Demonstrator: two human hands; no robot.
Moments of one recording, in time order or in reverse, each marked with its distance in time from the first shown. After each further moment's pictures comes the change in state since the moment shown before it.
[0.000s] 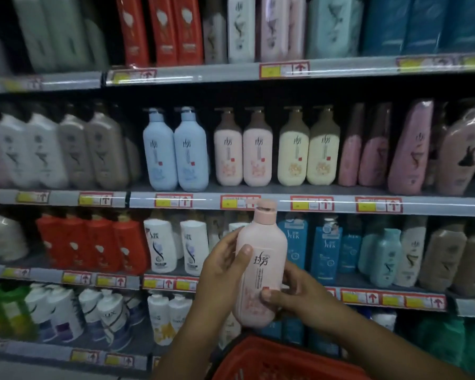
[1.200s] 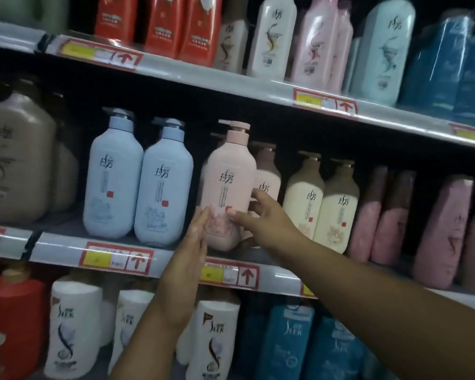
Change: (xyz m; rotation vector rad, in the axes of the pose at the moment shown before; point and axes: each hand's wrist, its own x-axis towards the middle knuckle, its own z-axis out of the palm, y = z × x) left_hand 0.238 -0.045 -0.038 -0.130 -0.002 0.100; right_hand 0.251 -0.127 -0.042 -0.245 0.312 -0.220
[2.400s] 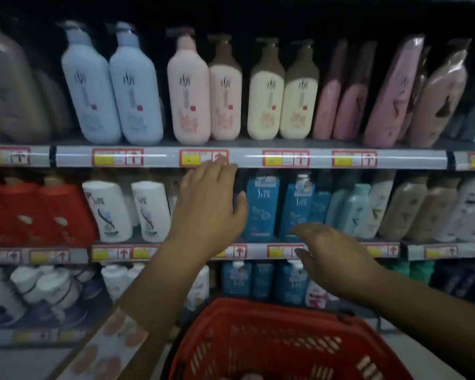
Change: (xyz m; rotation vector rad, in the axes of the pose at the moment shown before) left_hand -0.163 0.051 0.061 1.392 -0.198 0.342; right_hand -0.280 0.064 -0.084 -1.196 -0.218 0.085
